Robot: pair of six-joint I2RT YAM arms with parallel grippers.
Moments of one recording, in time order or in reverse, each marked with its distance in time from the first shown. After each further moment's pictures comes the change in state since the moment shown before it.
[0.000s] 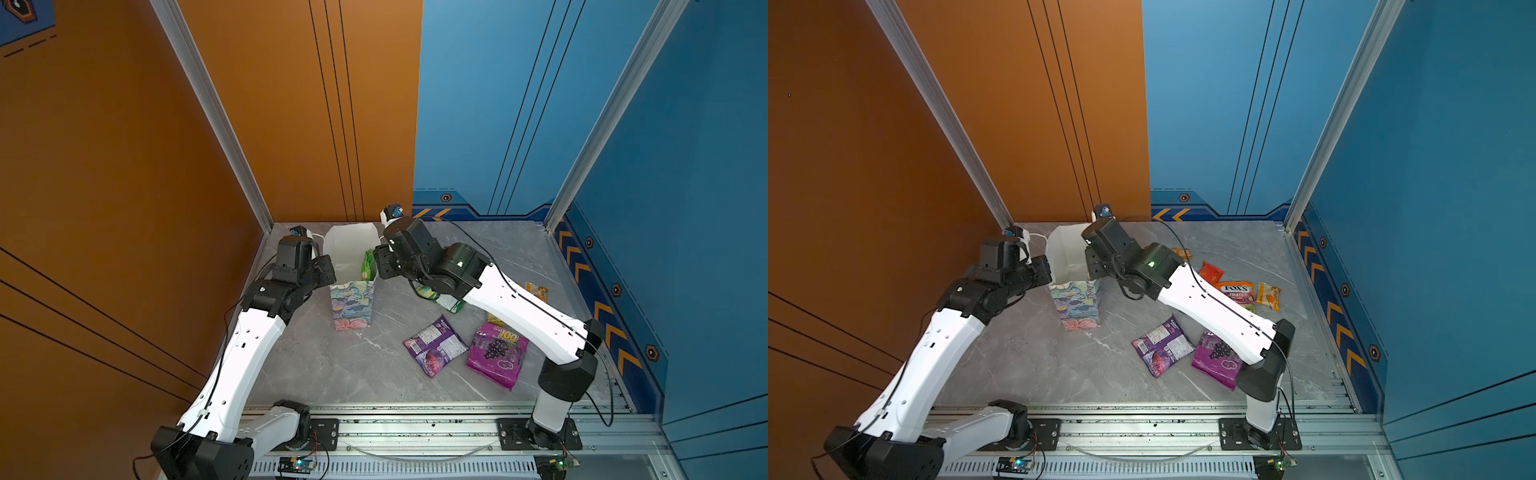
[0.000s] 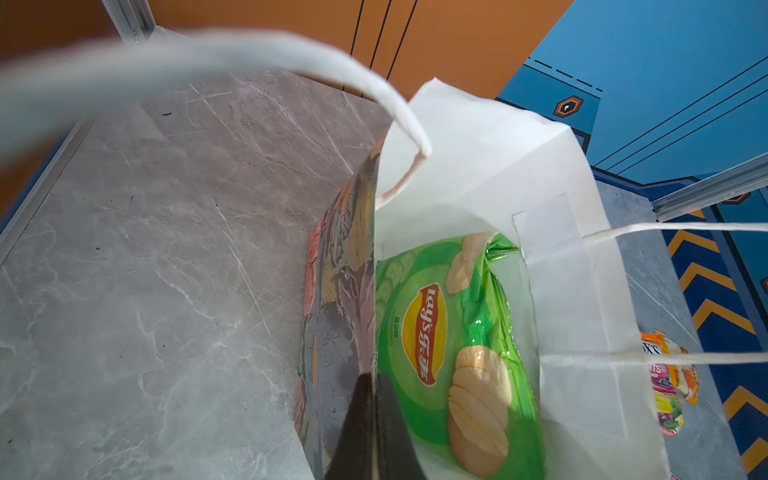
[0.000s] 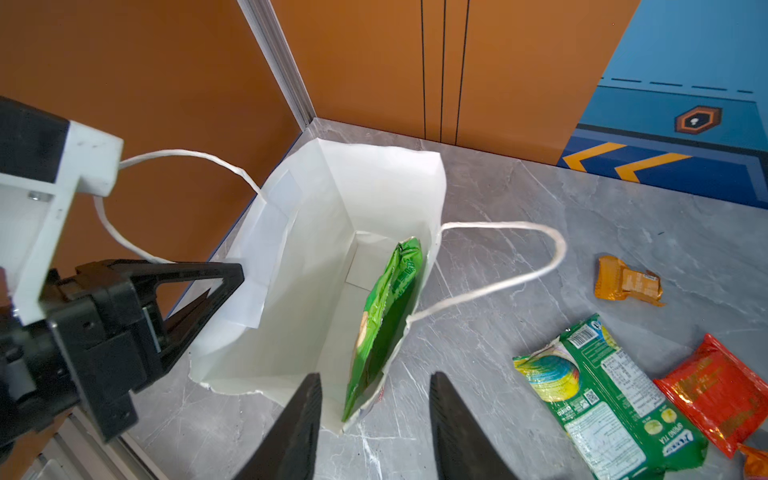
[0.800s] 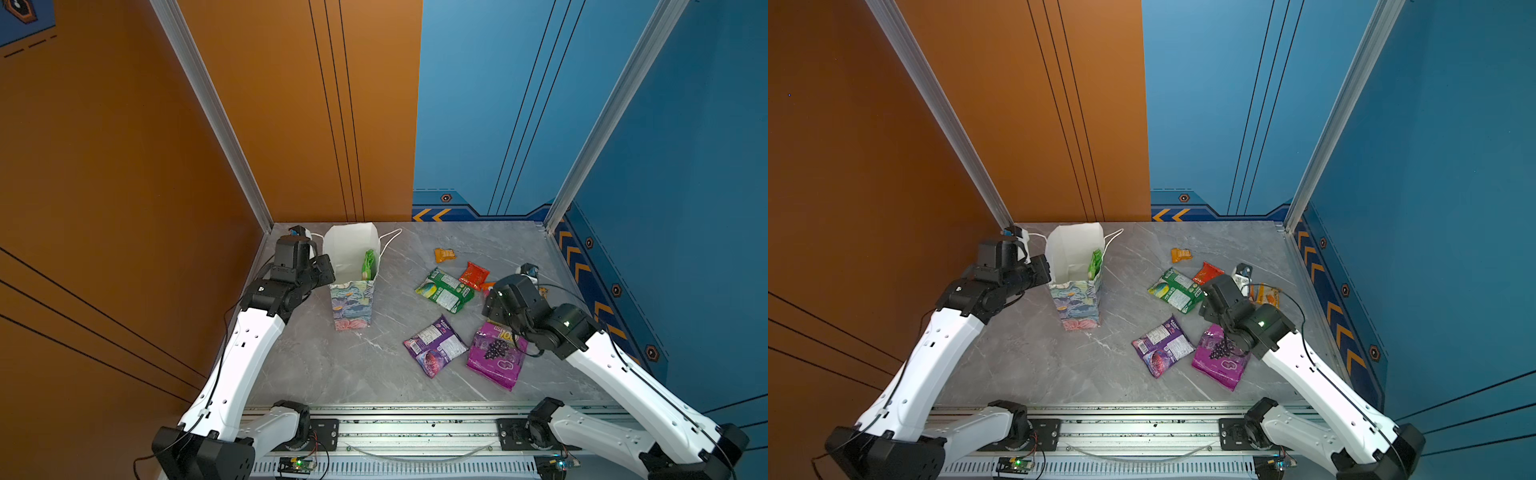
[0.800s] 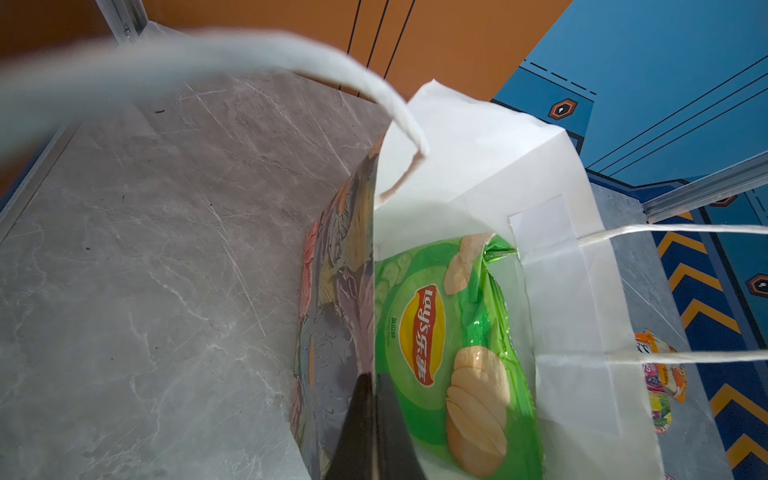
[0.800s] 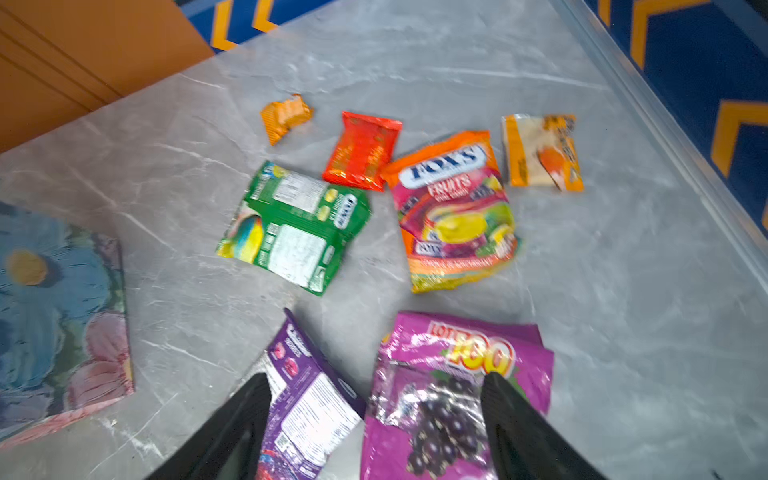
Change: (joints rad) left arm 0.018 0.003 0.000 0.006 0.026 0.000; right arm -0.356 -0.798 -1.024 -0.138 0.122 0.441
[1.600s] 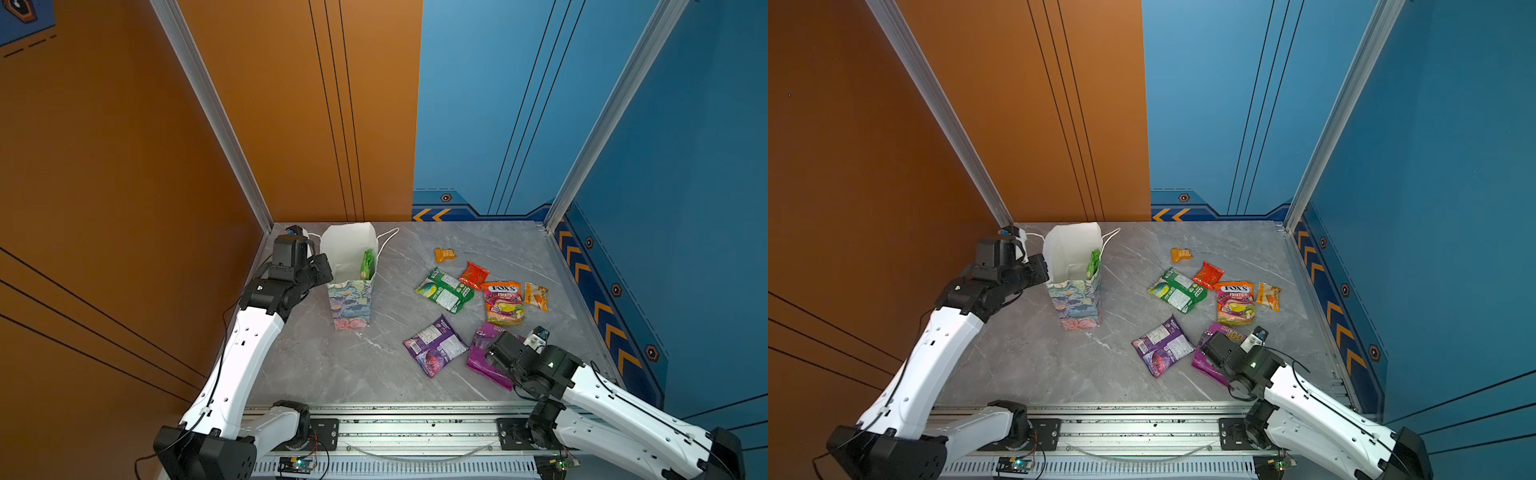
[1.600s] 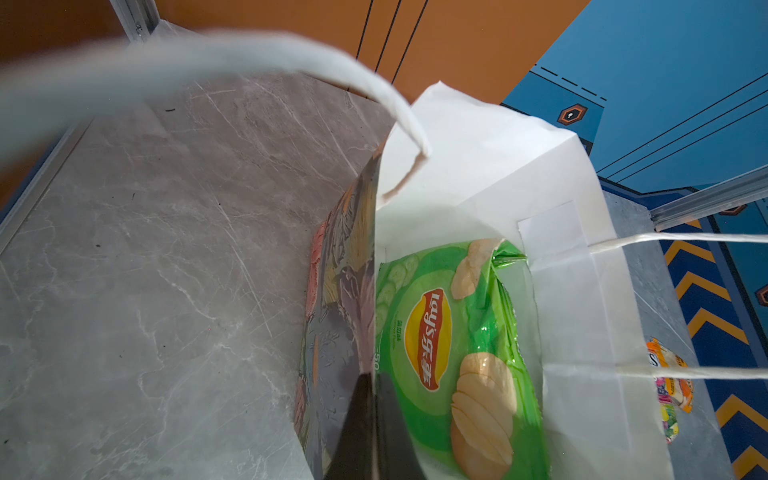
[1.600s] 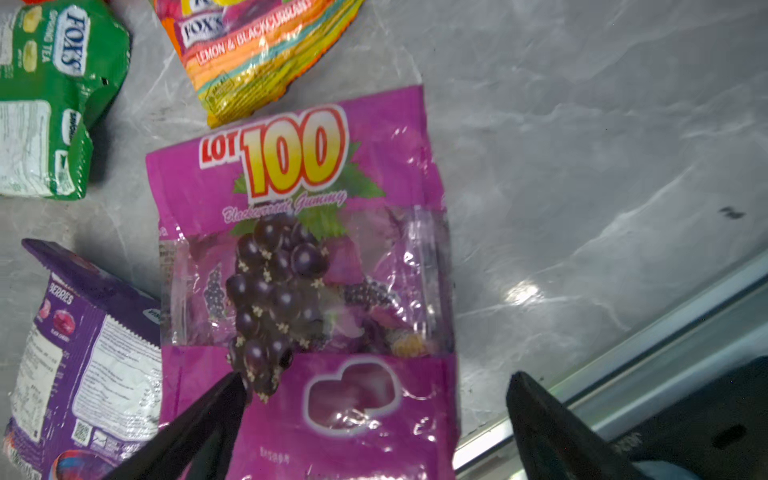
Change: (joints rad) left arm 0.023 0.006 0.000 0.000 0.004 0.001; right arm 0.182 -0.157 -0.444 -0.065 -0.073 0.549
